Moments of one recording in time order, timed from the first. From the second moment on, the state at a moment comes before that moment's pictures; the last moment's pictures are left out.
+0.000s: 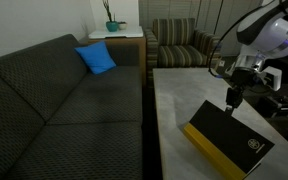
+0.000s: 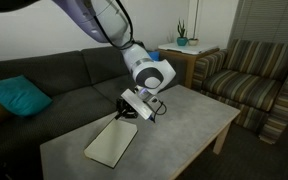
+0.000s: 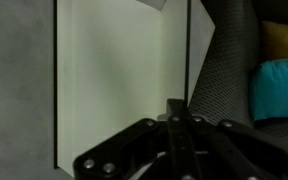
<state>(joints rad) -0.17 1.42 0.21 -1.04 0.30 1.88 -0.72</state>
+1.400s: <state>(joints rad) -0.20 1.48 0.20 -1.00 0.37 1.55 -0.80</state>
